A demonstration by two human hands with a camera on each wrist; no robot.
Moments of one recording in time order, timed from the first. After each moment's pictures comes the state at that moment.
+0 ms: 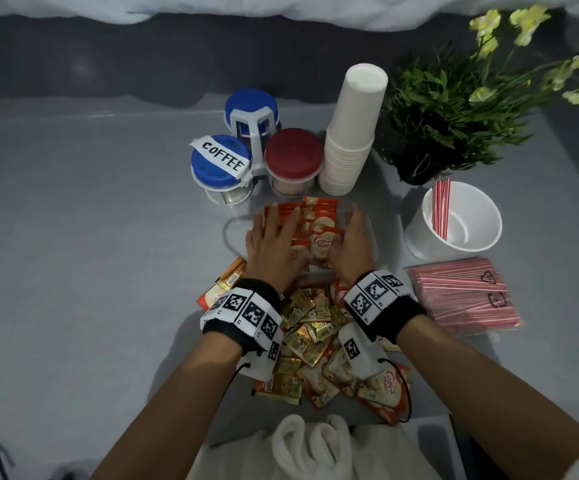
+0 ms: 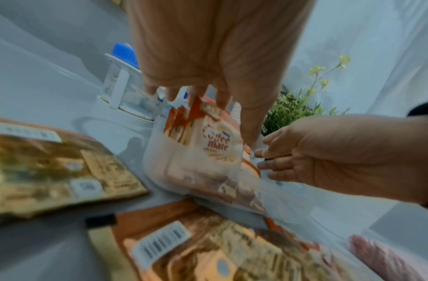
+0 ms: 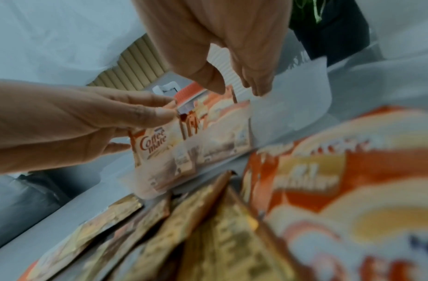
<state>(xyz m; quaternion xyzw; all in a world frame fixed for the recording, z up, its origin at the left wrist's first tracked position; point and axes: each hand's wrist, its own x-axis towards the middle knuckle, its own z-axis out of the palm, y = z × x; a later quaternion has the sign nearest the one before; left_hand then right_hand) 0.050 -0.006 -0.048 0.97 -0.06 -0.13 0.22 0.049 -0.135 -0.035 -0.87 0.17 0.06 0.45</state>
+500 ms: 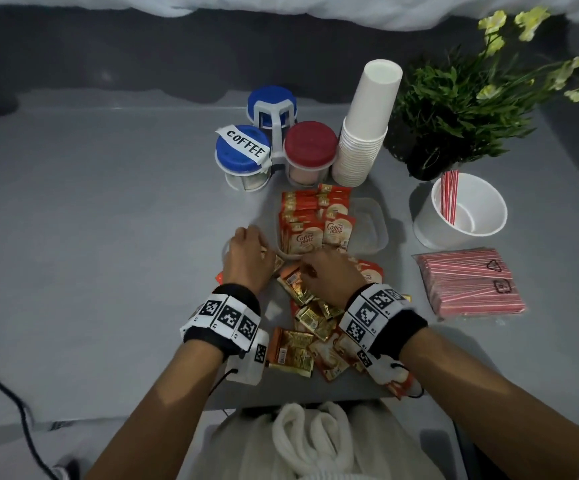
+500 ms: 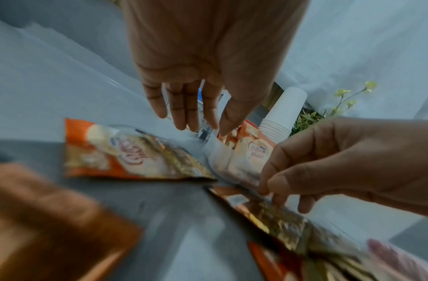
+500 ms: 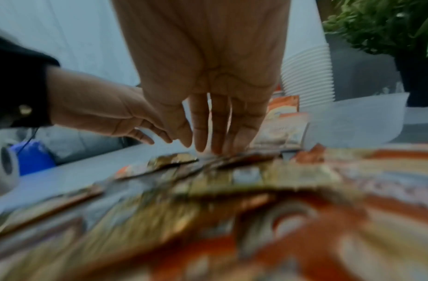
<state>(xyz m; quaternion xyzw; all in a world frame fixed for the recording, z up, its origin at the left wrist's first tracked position) 0.009 0.046 -0.048 0.94 0.08 -0.05 0.33 0.001 -0.103 -0.041 -0.95 -0.15 0.18 0.19</state>
